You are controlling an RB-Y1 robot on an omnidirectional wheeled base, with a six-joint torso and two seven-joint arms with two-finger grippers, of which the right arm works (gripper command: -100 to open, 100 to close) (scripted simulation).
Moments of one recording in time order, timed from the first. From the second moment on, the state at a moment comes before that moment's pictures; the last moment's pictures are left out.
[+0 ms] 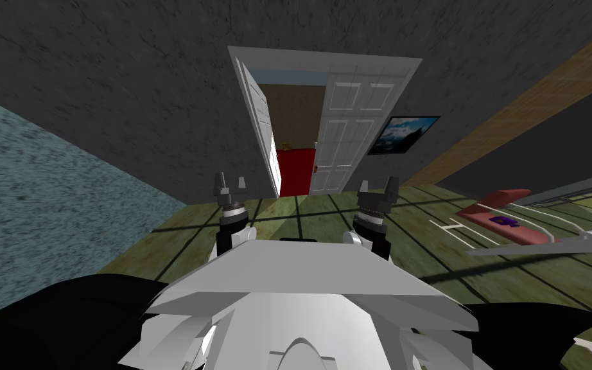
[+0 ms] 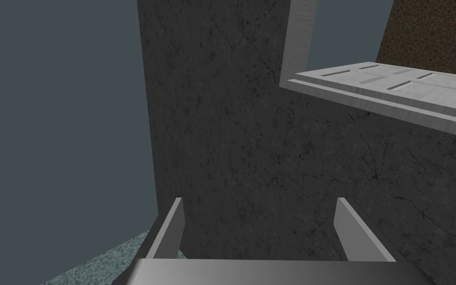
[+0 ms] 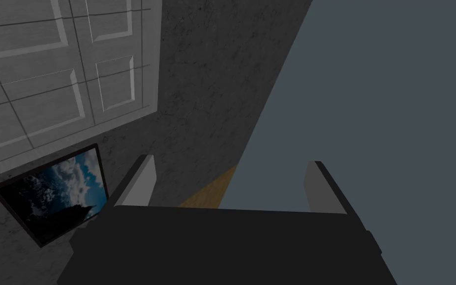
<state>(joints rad) 0.54 0.03 -0.03 -2.30 -0.11 -0.61 0.02</state>
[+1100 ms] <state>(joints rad) 0.44 -0.03 -0.03 -2.07 -0.14 -0.64 0.06</state>
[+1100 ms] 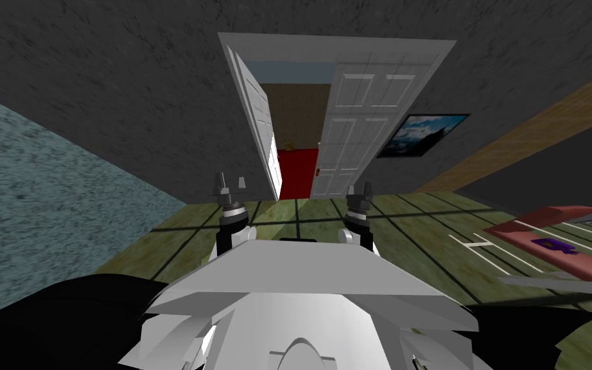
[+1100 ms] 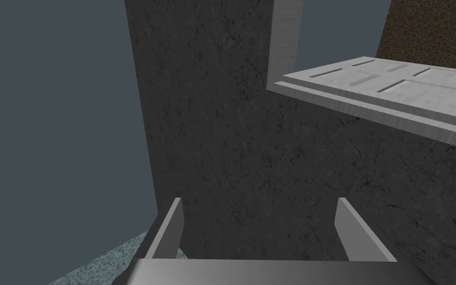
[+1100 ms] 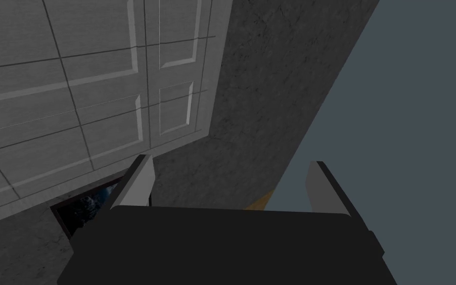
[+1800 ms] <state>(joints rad) 0.37 -0.06 -0.03 -1.90 -0.17 -0.67 0.08</state>
